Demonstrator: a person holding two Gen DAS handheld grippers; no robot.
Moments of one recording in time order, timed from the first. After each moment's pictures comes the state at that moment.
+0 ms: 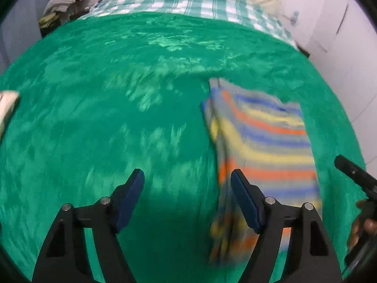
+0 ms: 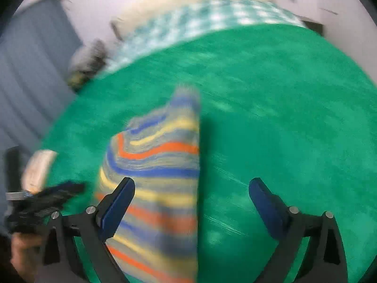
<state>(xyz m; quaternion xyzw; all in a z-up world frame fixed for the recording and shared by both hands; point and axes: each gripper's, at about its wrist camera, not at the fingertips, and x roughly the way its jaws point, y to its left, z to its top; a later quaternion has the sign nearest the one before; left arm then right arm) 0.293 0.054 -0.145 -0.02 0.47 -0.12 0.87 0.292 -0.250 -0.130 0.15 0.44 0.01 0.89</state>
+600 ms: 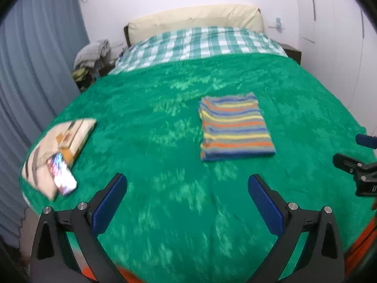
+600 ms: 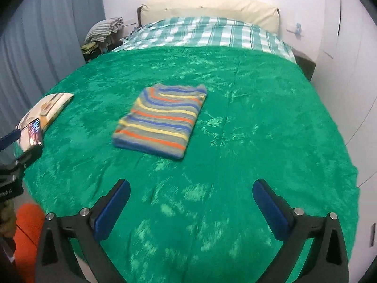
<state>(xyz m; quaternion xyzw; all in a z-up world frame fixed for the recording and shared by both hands) 0.047 0.026 -0.015 0.10 0.37 -0.04 0.92 0.051 -0.220 -0.030 0.01 0.42 0.01 0.91</state>
